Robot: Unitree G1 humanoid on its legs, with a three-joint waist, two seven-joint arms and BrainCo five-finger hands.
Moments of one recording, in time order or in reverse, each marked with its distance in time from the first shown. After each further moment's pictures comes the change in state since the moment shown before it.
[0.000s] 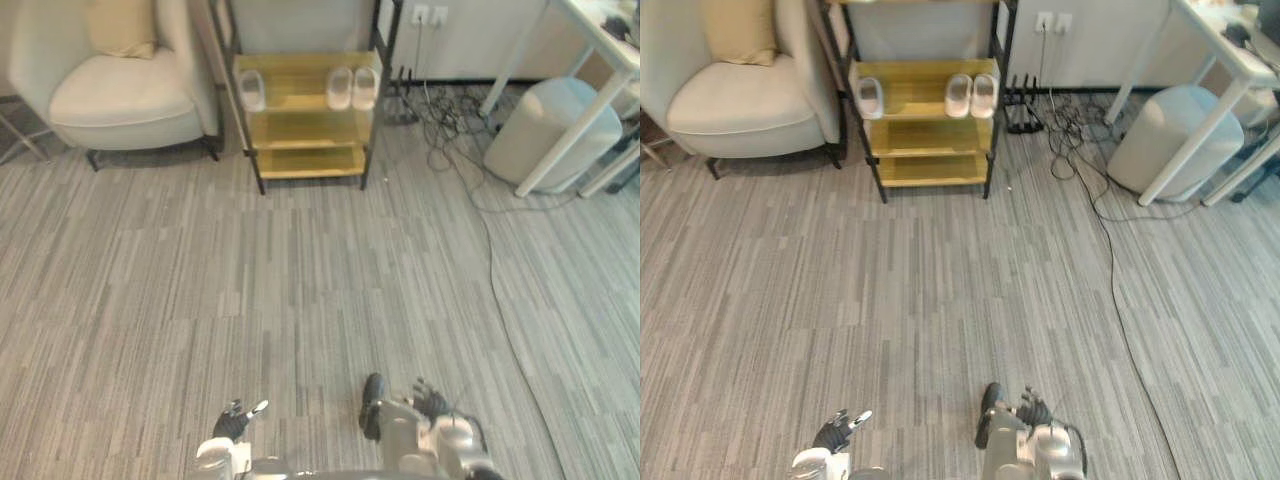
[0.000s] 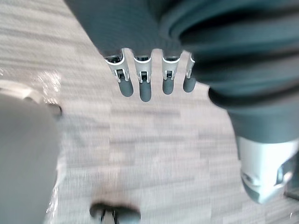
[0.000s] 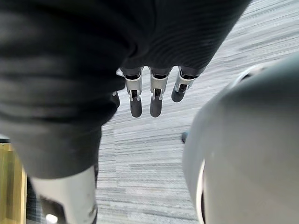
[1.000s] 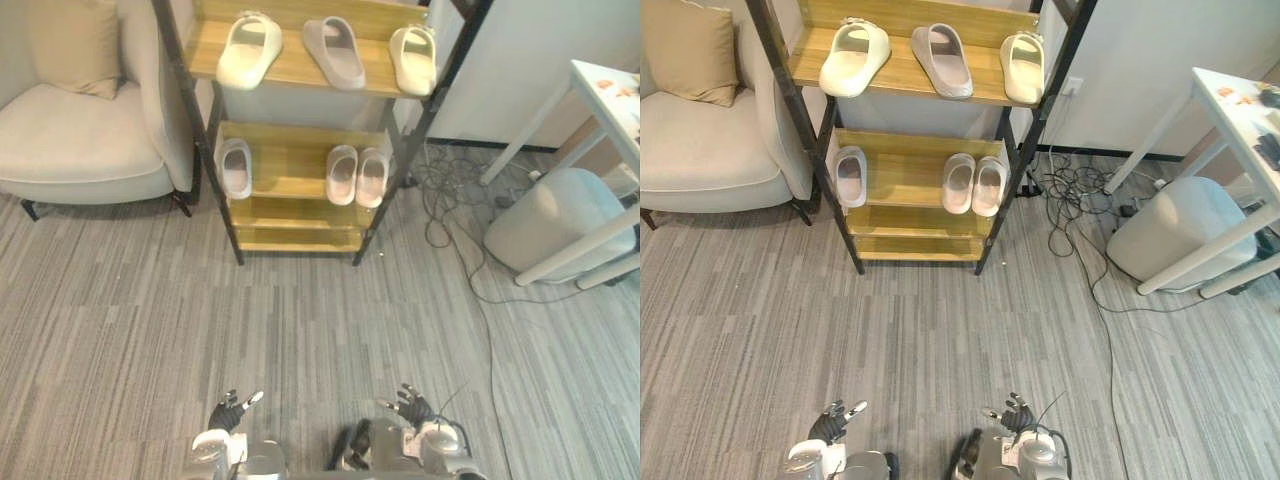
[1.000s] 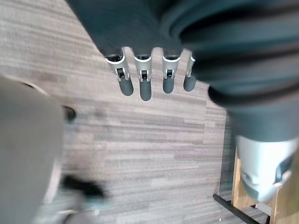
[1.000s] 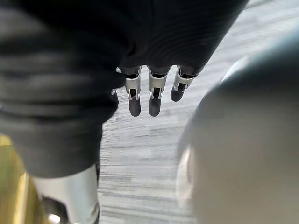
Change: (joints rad) left arm -0.018 0.043 -0.020 -0.038 -0.021 0.003 0.002; right arm 0.030 0.044 -0.006 -0.014 0.008 -0.009 0.000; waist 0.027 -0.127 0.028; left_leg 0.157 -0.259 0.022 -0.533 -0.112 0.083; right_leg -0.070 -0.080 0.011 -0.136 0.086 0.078
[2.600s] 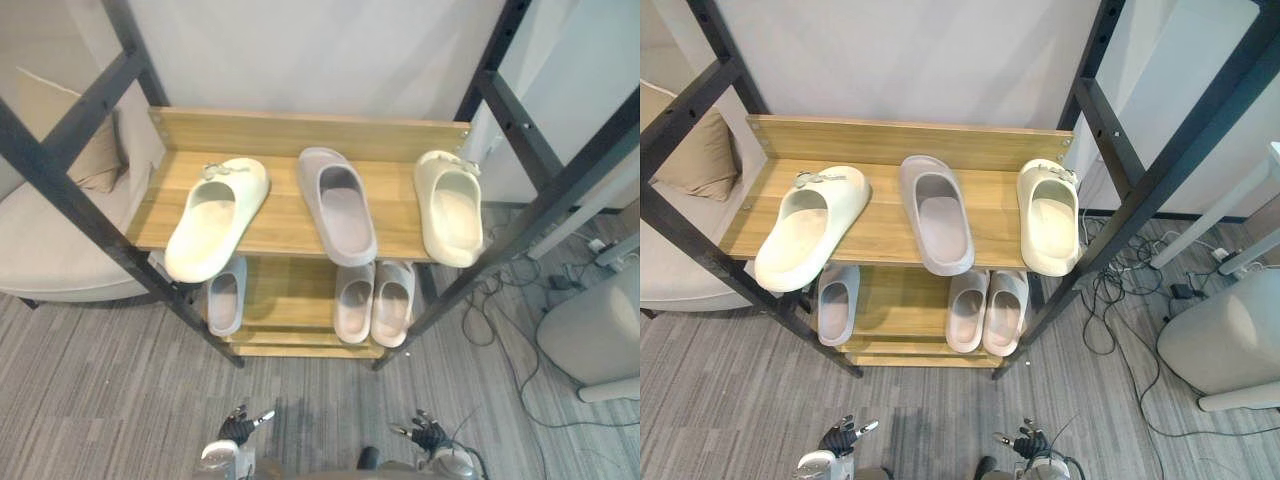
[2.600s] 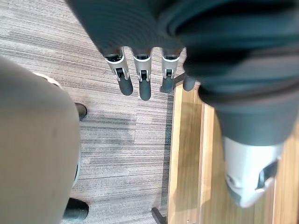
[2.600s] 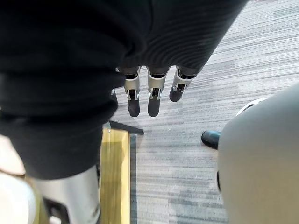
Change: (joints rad) left arm 0.006 -0.009 0.008 0.083 0.059 0.020 -0.002; right arm 0.065 0.006 0.020 0.021 -0.012 0.000 -0.004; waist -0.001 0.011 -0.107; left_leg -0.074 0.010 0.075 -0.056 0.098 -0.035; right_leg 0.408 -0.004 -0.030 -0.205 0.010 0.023
